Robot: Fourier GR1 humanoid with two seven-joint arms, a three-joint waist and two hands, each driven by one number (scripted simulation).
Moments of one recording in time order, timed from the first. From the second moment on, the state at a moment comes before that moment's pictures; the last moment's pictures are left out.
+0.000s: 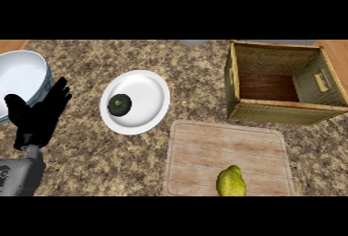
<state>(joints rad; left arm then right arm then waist) -0.21 0.36 0.06 -1.37 0.16 0.04 0.20 0.54 -0.47 -0.42 -1.70 -0.42 0.65 -0.29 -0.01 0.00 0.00</state>
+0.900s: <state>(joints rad) -0.21 0.33 0.10 -1.38 0.14 0.00 0.21 0.38 -0.04 -0.16 -1.69 -0.08 0.34 -0.32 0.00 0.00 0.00</state>
